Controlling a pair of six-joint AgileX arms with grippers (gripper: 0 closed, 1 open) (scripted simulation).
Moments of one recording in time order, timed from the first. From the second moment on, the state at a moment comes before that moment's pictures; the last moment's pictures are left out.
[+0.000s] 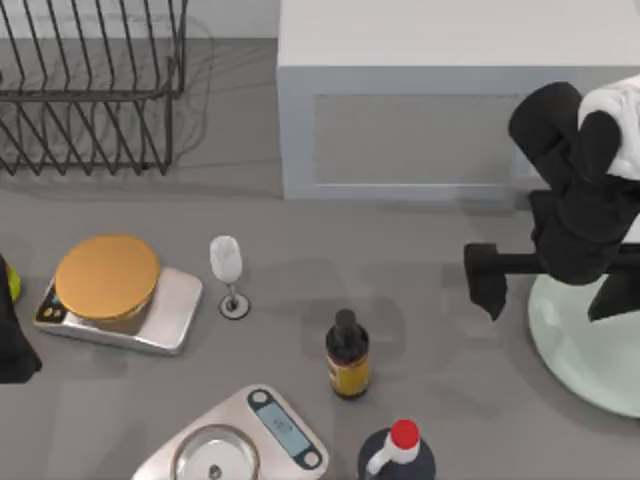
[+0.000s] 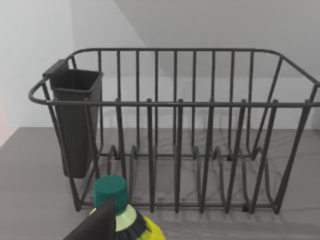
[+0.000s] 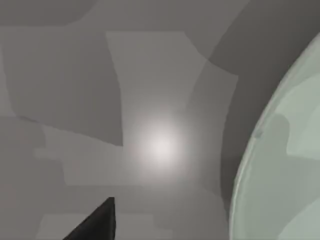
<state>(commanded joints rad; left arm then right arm) 0.00 0.00 0.00 0.00 0.00 0.00 0.38 1.91 1.21 -0.87 0.00 0.39</state>
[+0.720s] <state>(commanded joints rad) 0.00 0.00 0.00 0.00 0.00 0.00 0.38 1.98 1.11 -0.70 0.00 0.40</state>
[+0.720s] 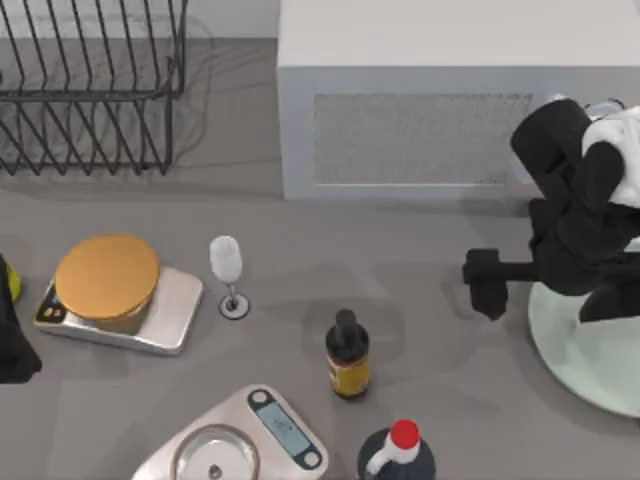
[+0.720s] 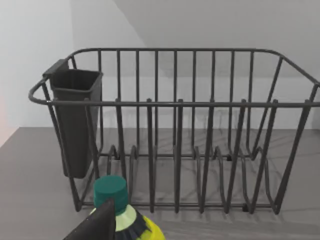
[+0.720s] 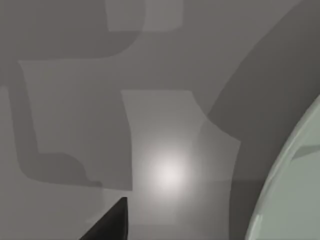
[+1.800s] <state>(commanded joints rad) 0.00 0.00 0.00 0.00 0.00 0.00 0.38 1.98 1.11 -0.70 0.00 0.40</state>
